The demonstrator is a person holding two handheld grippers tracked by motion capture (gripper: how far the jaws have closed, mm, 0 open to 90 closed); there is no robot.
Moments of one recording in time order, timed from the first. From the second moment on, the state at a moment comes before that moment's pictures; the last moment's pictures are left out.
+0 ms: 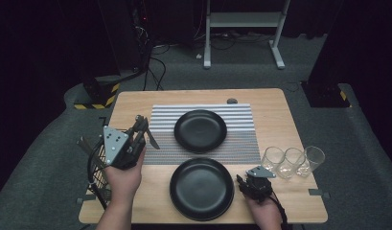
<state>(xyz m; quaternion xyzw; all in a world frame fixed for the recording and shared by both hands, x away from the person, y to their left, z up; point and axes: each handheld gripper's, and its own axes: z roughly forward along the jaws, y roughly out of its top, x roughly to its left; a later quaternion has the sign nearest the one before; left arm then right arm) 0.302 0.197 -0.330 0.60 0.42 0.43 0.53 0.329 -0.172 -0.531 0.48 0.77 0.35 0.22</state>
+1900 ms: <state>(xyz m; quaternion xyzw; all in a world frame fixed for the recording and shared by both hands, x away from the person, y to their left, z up) 0.361 0.176 -0.399 0.65 0.48 0.39 0.45 0.329 -0.172 -0.531 0.48 0.78 0.35 0.22</state>
